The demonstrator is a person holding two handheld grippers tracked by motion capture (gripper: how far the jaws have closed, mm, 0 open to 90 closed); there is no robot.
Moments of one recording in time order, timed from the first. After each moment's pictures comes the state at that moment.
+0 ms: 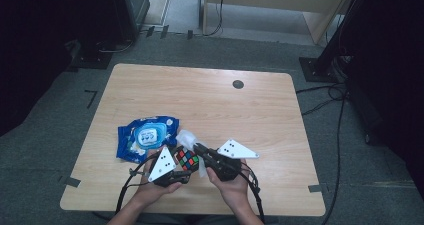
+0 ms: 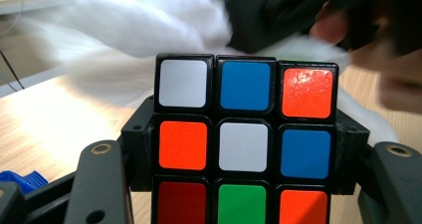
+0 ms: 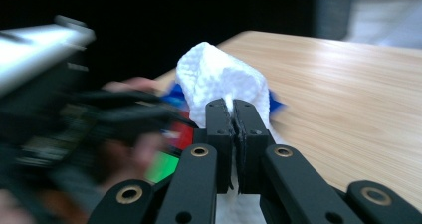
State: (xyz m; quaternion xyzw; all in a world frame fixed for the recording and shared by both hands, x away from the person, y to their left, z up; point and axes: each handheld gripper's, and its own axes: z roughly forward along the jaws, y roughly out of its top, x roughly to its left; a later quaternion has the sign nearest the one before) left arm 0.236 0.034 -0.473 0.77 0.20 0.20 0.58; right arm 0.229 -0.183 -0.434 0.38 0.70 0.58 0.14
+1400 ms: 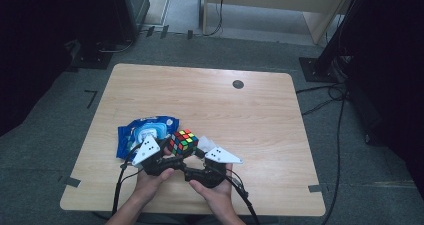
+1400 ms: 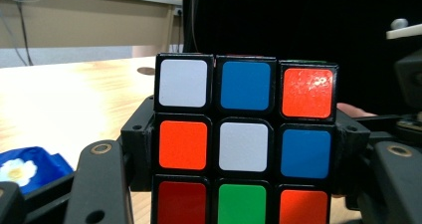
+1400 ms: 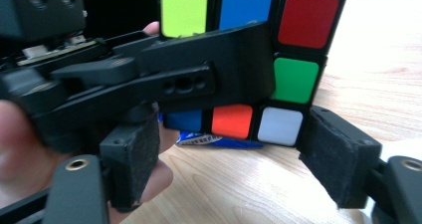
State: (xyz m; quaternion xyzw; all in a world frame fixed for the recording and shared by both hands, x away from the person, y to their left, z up) left arm 0.255 0.051 -0.464 0.70 0.31 0.14 0.63; right arm 0.225 -0.146 -0.472 0.43 0.68 0.59 0.08
